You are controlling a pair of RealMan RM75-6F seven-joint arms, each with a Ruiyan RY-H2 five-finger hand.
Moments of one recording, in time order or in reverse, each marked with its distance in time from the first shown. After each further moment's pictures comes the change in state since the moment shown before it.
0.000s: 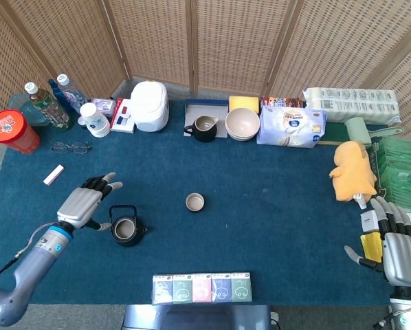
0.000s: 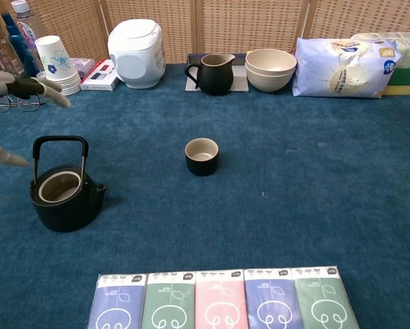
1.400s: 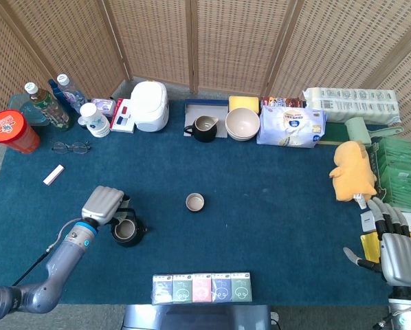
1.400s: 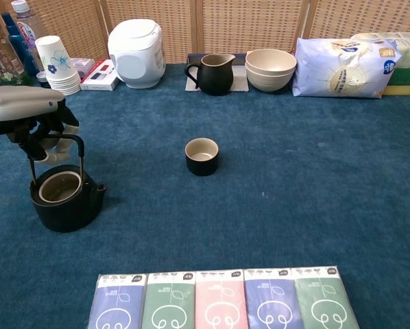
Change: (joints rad) left arm -0.159 -0.147 0.056 0.023 -0.240 0.095 0.264; right arm 0.007 0.005 -0.009 -0.001 -0.003 -0.018 0.016
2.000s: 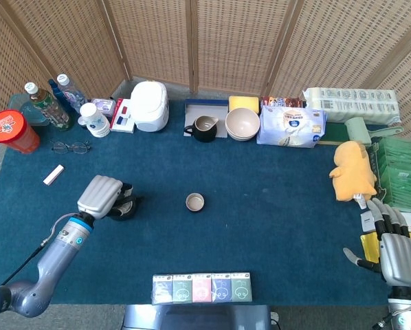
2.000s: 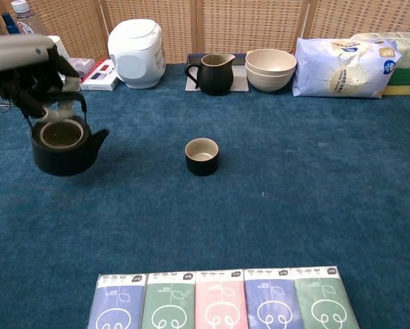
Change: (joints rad) left arm 0.039 0.074 -0.056 -0.057 0.214 0.067 -0.195; right arm 0.001 0.002 -0.001 -0.008 0.011 -0.007 -0.010
